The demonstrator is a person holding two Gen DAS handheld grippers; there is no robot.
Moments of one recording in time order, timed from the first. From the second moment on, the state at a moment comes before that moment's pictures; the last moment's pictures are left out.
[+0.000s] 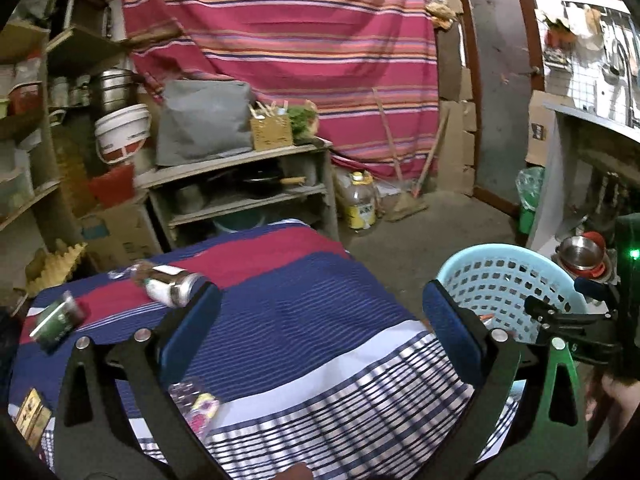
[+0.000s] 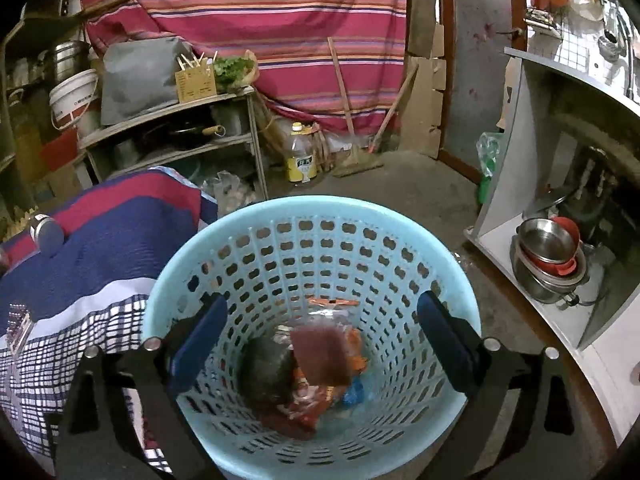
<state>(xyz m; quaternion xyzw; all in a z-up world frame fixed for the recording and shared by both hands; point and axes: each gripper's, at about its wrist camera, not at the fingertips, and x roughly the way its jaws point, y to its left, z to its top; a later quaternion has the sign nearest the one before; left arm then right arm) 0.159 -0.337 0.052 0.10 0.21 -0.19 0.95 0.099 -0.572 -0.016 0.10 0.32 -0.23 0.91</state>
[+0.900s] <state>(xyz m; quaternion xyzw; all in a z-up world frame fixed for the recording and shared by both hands) 0.060 -0.107 0.036 0.04 0.22 -0.03 0.97 0.040 -0.321 0.028 0.04 0.26 -0.08 0.96</state>
